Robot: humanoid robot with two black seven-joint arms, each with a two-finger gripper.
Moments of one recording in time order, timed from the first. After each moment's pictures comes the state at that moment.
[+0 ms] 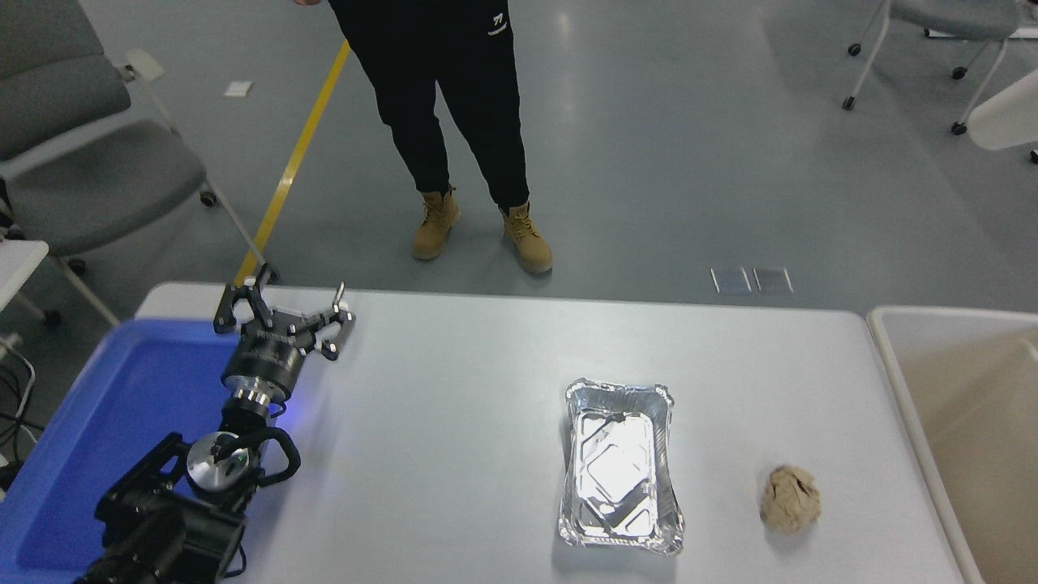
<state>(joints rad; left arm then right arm) -0.46 0.09 -1.19 -0.58 -0.22 -0.66 -0.10 1.57 -1.02 -0.60 0.69 -0.28 0.30 -0.08</state>
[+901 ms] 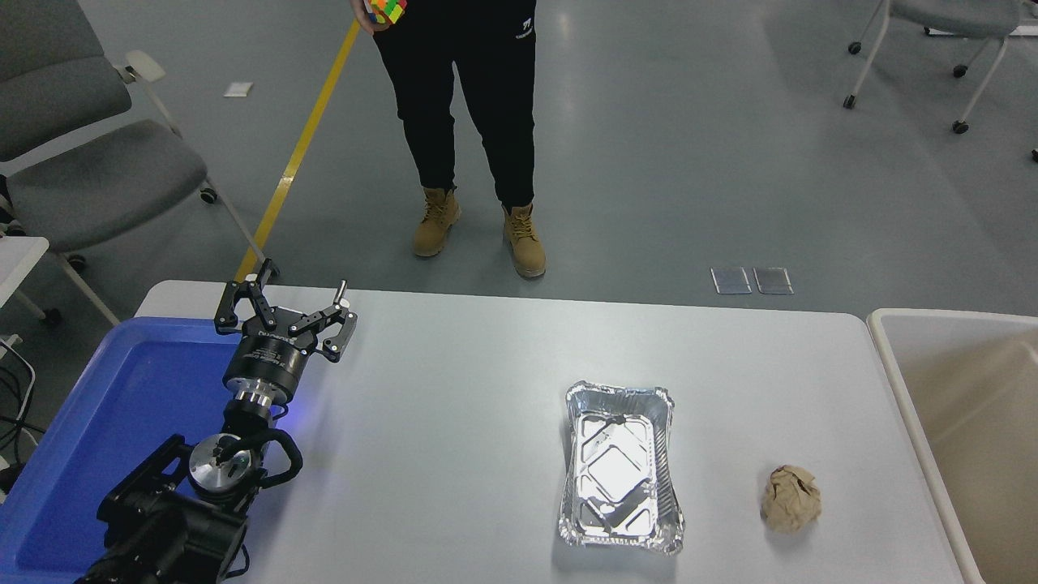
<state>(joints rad) -0.46 0.09 -1.19 -0.58 -0.22 -0.66 -0.10 0.60 -0.53 0.12 0.02 0.02 0.03 -0.05</state>
